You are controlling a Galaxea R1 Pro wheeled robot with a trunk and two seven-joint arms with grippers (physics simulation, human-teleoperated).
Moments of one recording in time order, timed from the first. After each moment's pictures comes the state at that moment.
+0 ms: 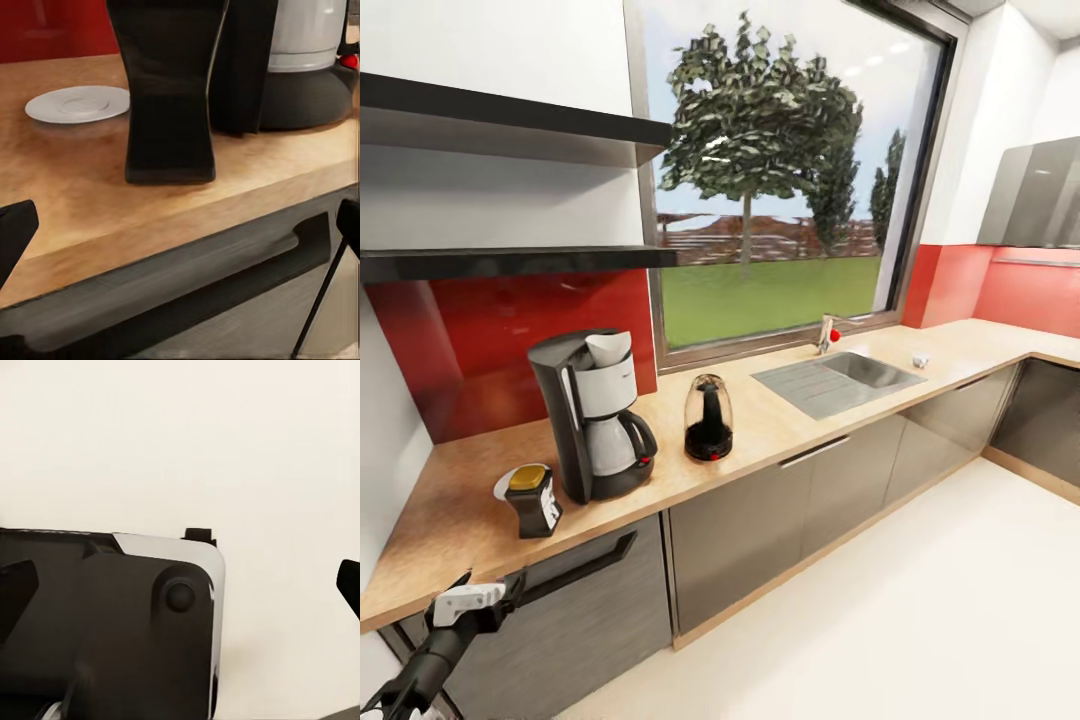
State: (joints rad) left arm -0.15 0.13 0.51 -1.04 -0.01 -0.24 -0.46; right arm -0.19 -0.12 0.09 -0.07 -0.10 -0.06 0.22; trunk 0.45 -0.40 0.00
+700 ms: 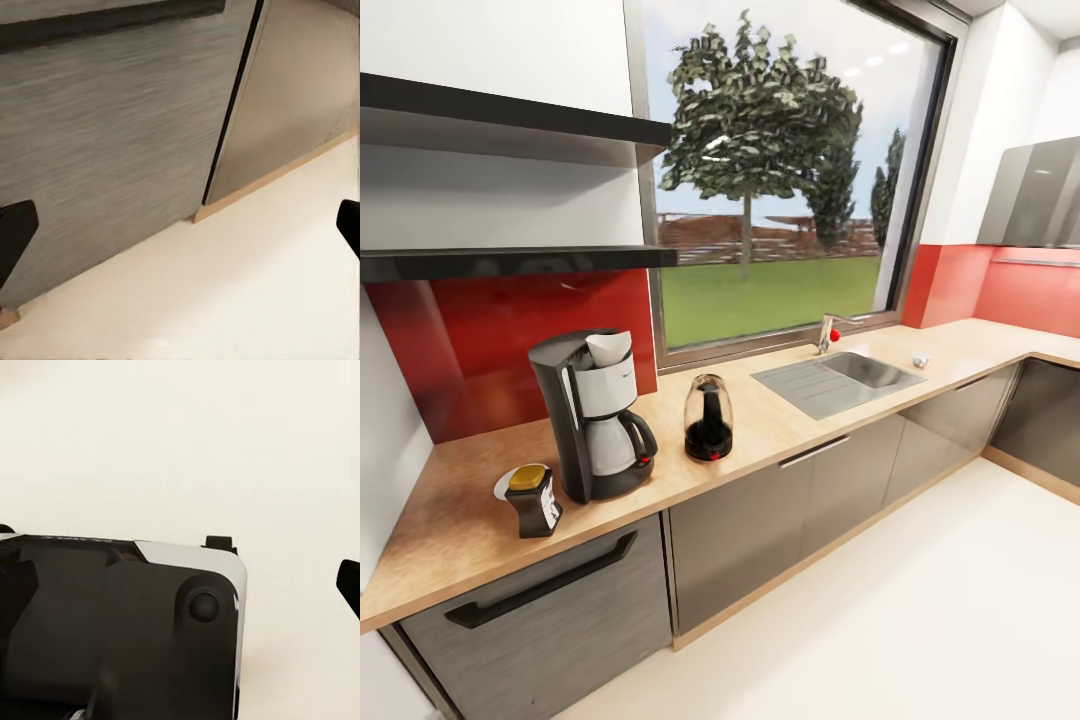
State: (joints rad) left arm 0.18 0.07 0.51 -0.95 -0.01 -0.37 -0.63; right arm -0.19 -0.09 0.09 -0.08 -0.10 -0.07 0.22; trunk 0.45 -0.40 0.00
